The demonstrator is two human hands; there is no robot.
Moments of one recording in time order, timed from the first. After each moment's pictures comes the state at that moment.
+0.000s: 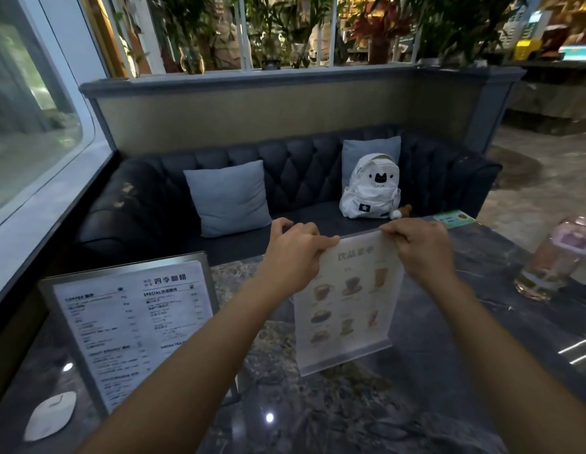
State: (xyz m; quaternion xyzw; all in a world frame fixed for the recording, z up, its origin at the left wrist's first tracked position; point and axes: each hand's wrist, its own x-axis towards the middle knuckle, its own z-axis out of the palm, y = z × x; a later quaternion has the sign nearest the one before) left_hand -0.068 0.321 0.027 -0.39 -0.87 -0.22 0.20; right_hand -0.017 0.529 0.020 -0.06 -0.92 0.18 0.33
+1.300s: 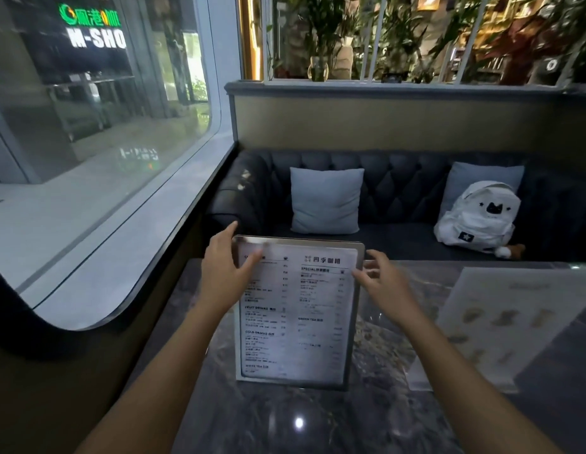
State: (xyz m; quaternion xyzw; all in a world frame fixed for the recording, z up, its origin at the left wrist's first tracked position) left_hand -0.070 0.013 -0.021 -0.03 -0.87 -0.42 0.24; right_hand -0.065 0.281 -0.027 0.01 -0.89 0.45 0.08
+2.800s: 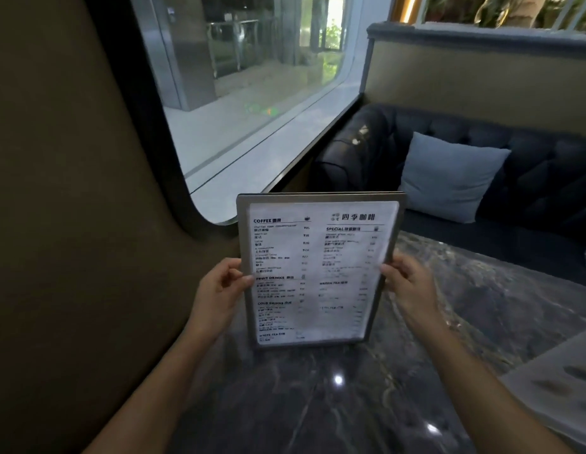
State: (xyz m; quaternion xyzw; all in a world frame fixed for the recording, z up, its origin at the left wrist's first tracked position) left_hand 0.110 -0.057 -0.072 0.18 -0.75 -0.60 0.22; right_hand -0.031 0.188 -0.073 0.16 -0.75 0.64 -0.02
